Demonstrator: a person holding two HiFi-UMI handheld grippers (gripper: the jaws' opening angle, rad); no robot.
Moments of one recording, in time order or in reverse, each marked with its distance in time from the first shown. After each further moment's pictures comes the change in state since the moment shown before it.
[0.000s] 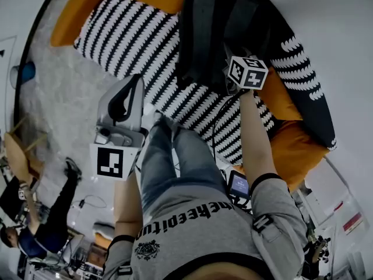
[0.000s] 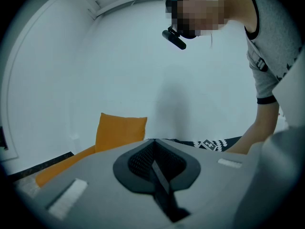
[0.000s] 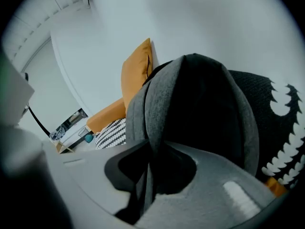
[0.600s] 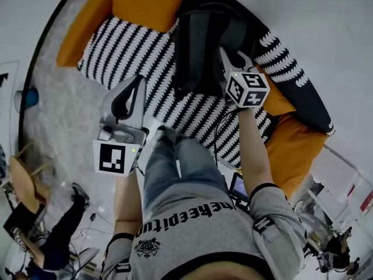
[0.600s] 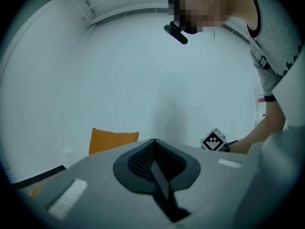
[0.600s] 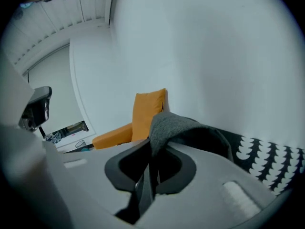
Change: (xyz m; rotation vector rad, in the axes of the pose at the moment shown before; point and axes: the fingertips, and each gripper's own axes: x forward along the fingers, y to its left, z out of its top) left arm -0.030 -0.020 0.052 0.050 -0.133 -0.101; right arm -0.126 0.065 0.079 -0.110 -0.289 -0.034
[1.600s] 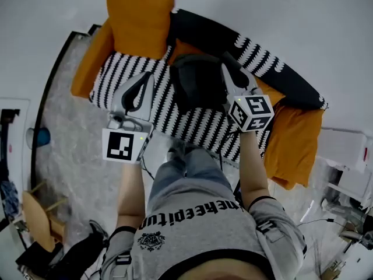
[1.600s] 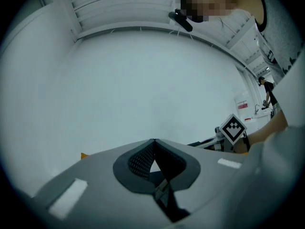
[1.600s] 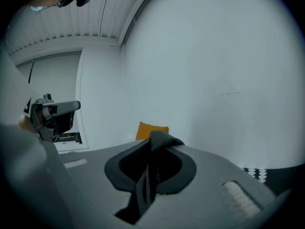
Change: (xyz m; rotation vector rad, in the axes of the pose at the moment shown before) left arm -0.066 -0.033 0.095 0.108 -0.191 -0.181; right arm -0.178 0.103 0.081 -0.094 -0.283 -0.137
